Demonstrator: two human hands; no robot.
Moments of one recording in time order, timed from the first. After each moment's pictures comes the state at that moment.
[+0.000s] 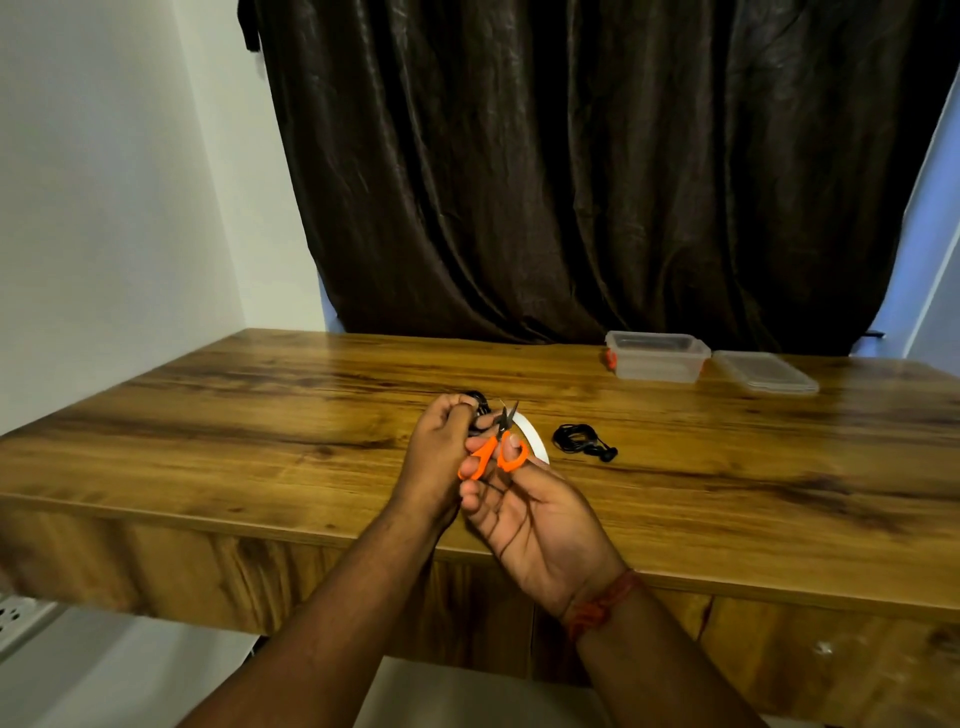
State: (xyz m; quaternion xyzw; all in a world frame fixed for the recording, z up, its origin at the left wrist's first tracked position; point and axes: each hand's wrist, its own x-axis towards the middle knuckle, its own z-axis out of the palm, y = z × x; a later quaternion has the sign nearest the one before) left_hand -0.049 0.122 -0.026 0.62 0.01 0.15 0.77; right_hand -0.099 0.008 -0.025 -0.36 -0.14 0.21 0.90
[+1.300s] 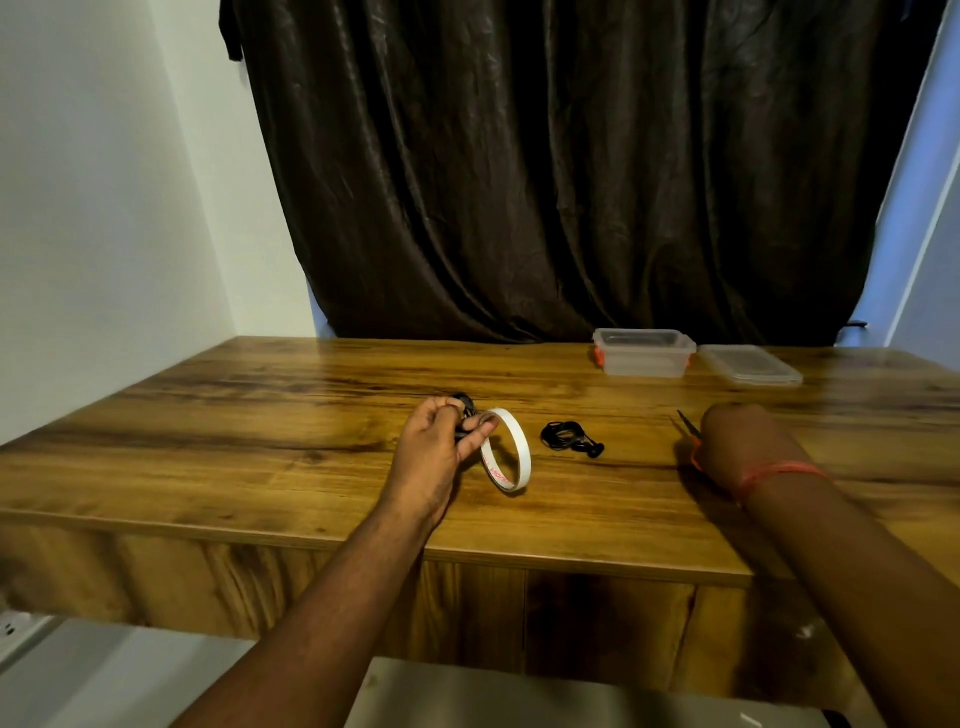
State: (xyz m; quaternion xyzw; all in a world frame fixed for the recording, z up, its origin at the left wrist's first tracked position) left_hand -0.050 0.115 -0.019 0.51 0.02 0.14 0.85; right_hand -0.015 -0.166 0.012 -0.99 0.05 -0.09 0.05
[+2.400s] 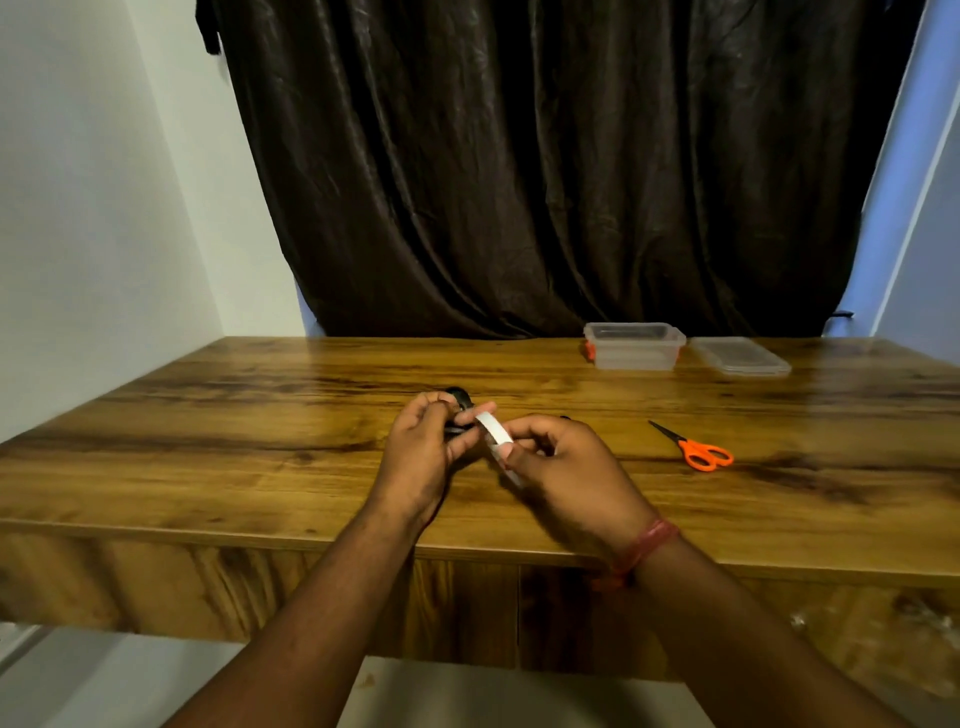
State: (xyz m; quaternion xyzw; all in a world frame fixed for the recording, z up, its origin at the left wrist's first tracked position) left_hand -0.048 0.115 -0.020 0.52 -0.01 0.14 0.85; right_hand -0.078 -0.037 -0.011 -0.72 -0.19 0.02 0.66
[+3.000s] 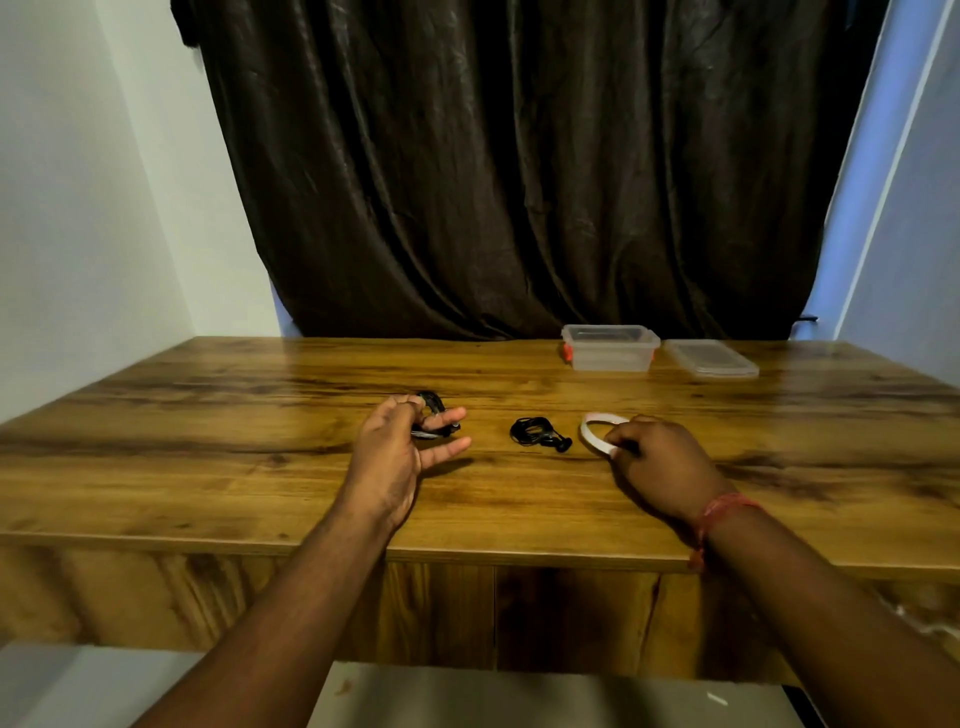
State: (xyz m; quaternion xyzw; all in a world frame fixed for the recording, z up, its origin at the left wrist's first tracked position) left_hand -0.053 0.120 -0.018 0.50 0.00 0.13 0.85; right_hand -0.020 -0.152 -0.029 -0.95 -0.12 -0.15 0.24
